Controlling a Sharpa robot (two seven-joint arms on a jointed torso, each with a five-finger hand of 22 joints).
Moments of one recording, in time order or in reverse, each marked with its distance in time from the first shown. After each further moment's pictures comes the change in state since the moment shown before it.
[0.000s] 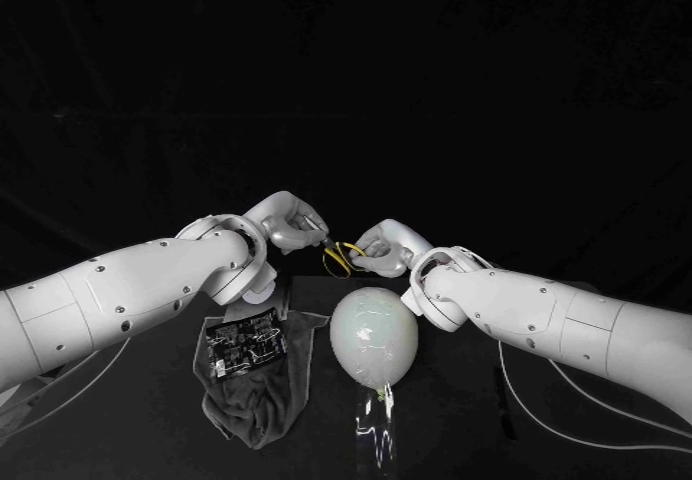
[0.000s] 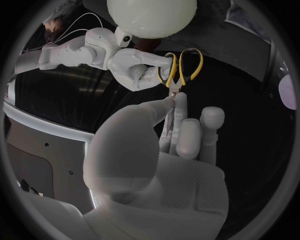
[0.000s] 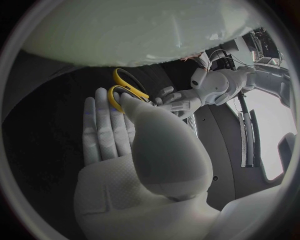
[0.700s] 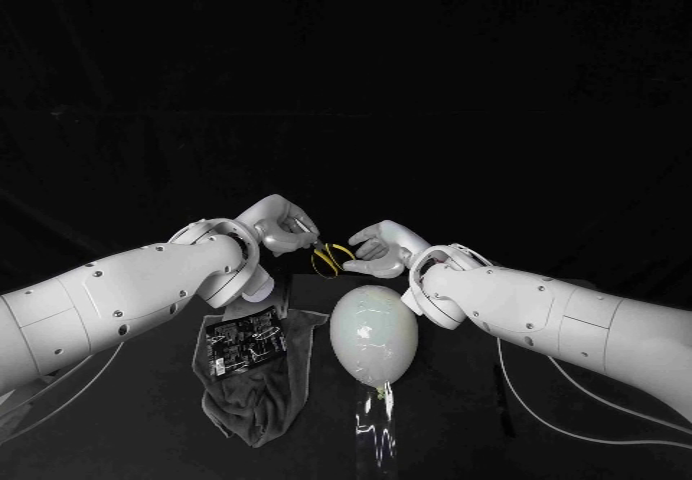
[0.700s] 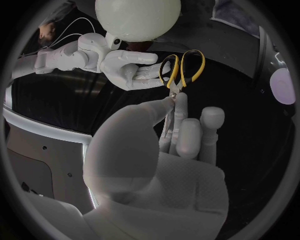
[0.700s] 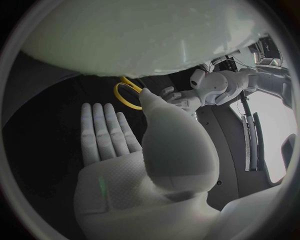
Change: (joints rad) left arm -0.019 -0.002 0.000 -0.028 -0.026 -0.010 0.001; left_hand 0.000 0.000 -0.002 0.003 0.000 0.001 -0.001 0.000 0.000 -0.004 0.003 0.001 0.002 -0.002 -0.002 -0.004 -0.001 0.000 0.000 0.000 0.000 0.000; right arm 0.004 0.006 -0.003 -0.007 -0.029 0.043 -0.056; right_hand -0.212 -0.131 -0.181 0.156 0.015 -0.329 0.042 -0.167 -0.087 -0.302 0.081 -0.138 -0.034 -0.316 0.128 -0.165 -0.058 -0.010 -0.113 0.077 -0.084 -0.057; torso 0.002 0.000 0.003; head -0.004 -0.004
